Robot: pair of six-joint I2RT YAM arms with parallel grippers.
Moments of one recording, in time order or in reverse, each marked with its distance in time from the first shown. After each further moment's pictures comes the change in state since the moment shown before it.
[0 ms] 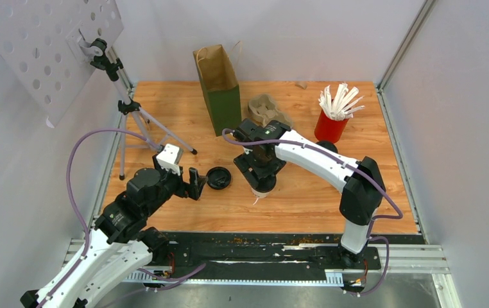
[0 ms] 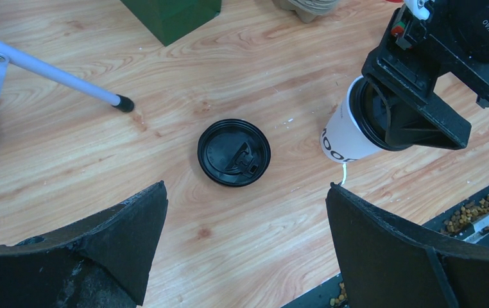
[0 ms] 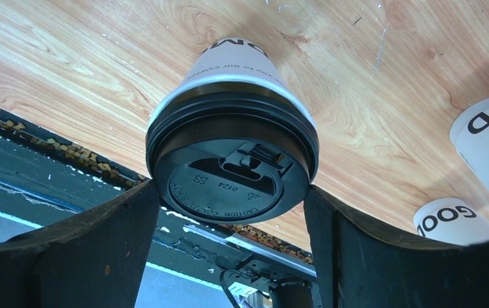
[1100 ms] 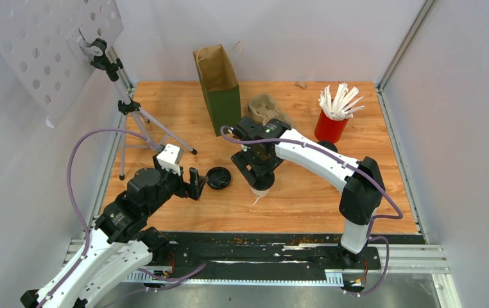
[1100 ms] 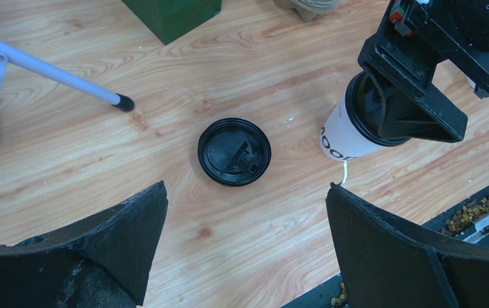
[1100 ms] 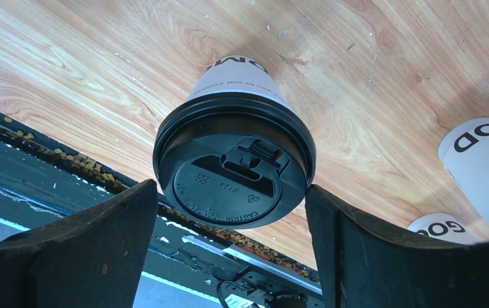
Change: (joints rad) left arm 0.000 0.003 0.000 -0.001 0.000 0.002; right arm 0.001 0.009 0.025 0.030 0.006 -0.026
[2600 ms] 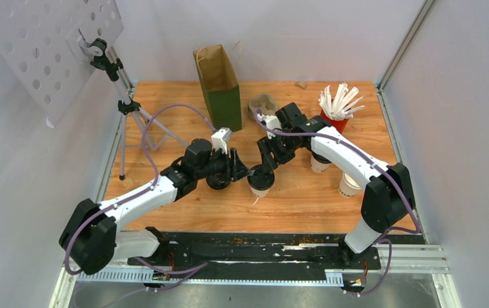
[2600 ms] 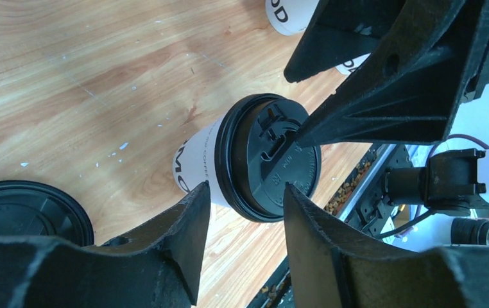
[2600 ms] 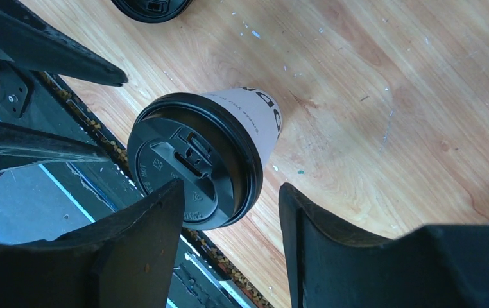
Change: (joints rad) left arm 0.000 0.709 -0.018 0.647 0.466 -0.331; right arm -0.311 -0.193 -0.293 0.310 -0.483 -0.207
